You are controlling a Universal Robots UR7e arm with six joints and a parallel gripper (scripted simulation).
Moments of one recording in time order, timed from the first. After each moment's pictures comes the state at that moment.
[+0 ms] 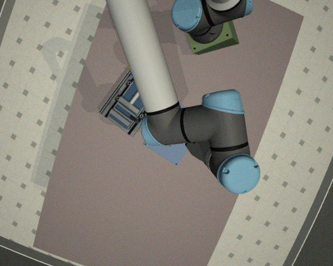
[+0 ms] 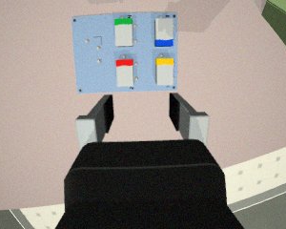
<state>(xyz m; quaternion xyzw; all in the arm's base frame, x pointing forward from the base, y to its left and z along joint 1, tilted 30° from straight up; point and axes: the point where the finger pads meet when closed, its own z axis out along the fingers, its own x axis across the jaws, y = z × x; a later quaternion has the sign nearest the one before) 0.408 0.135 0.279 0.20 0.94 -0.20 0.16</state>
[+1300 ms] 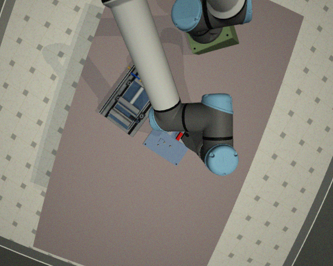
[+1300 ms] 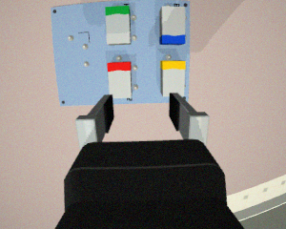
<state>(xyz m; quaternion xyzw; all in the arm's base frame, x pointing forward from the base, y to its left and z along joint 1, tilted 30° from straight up) 0.431 0.083 0.183 0.20 0.94 -0.20 0.16</state>
